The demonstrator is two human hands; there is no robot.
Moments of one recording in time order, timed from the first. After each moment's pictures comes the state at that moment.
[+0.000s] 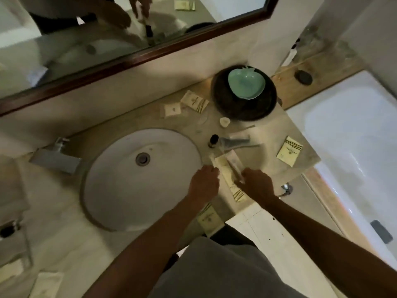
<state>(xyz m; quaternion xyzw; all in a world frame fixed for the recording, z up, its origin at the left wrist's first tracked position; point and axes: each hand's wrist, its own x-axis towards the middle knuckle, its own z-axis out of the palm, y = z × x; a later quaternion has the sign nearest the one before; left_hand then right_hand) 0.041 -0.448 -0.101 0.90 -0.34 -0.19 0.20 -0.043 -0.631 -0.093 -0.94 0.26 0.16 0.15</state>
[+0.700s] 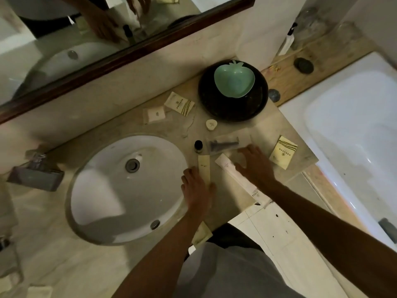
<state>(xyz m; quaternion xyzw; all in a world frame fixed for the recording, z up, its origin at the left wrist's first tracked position) 0.023 -0.498 -0.116 0.96 -0.05 -0.21 0.19 -0.002 -0.703 -0.103 -0.97 0.17 0.06 0.16</state>
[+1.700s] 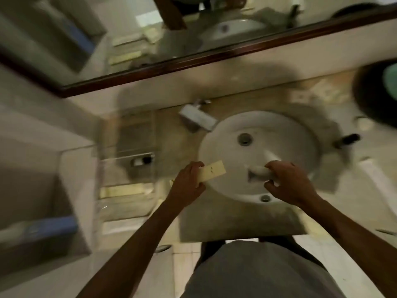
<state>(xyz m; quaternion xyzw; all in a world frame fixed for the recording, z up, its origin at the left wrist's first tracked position) 0.036 -0.063 -0.060 0.95 -0.11 -0.14 0.24 0.030 -0.388 -0.047 -0.96 -0.08 0.12 0.23</state>
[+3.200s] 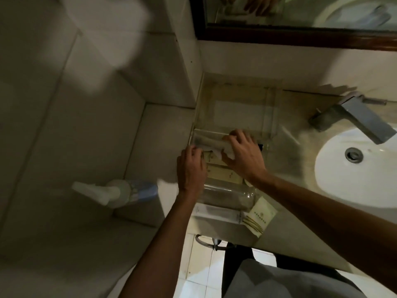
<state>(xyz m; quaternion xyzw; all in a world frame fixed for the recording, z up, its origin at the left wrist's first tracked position) 0.008 0.254 -0.100 0.96 0.16 0.07 0.20 0.093 0.094 -0.086 -0.93 -0.28 0.06 0.21</state>
